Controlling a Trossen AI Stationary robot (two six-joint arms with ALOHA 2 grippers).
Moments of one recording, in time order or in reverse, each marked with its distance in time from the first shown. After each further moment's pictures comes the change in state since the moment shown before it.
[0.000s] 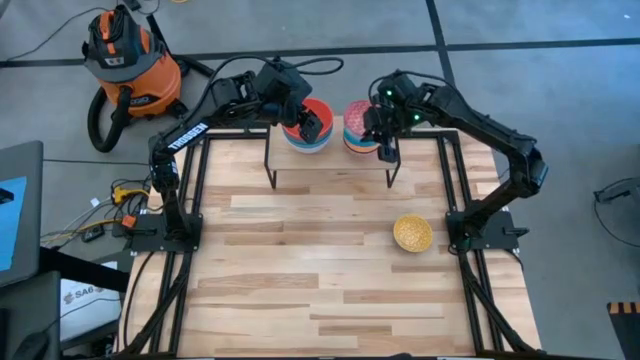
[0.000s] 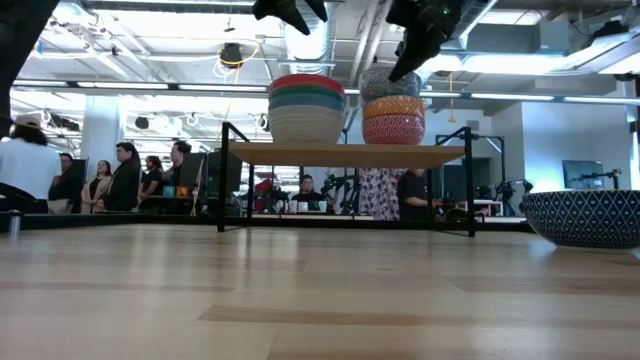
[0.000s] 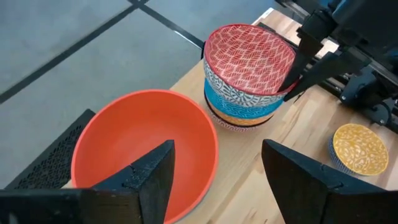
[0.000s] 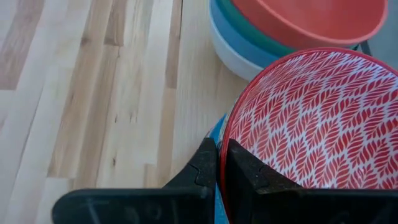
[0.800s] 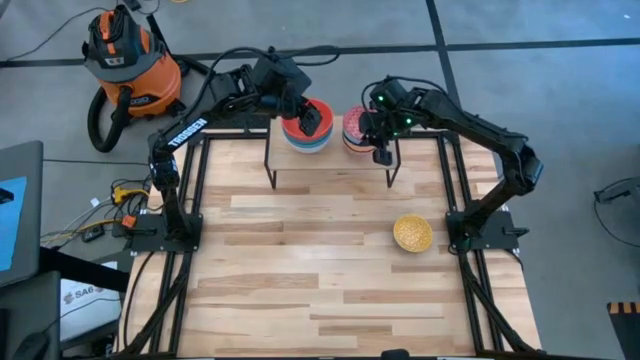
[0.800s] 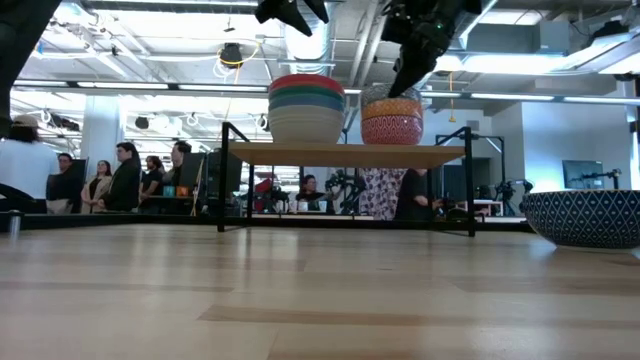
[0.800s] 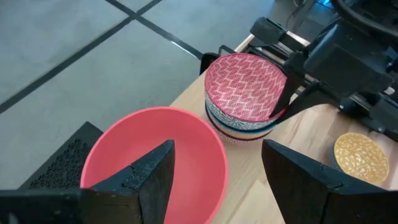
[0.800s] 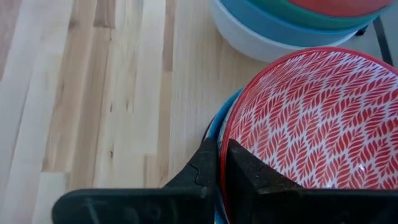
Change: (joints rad) left arm 0.051 0.001 0.000 0.050 0.048 0.051; right arm 0.004 0.042 -0.037 0.011 0.031 0.032
